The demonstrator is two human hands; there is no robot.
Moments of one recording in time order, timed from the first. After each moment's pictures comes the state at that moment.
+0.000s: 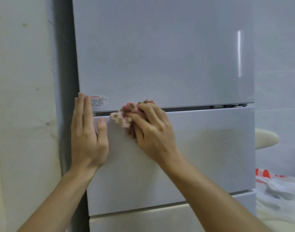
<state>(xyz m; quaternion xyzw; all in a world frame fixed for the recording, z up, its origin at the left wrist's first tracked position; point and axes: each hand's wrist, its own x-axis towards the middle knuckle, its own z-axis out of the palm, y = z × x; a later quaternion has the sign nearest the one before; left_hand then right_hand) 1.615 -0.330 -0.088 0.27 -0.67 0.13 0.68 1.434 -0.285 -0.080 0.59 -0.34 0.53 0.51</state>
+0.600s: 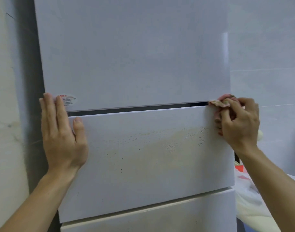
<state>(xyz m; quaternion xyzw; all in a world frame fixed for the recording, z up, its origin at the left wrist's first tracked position) 1.592 -0.341 -0.093 0.31 -0.61 0.22 0.70 1.199 -0.195 -0.087 0.37 -0.57 0.61 0.40</state>
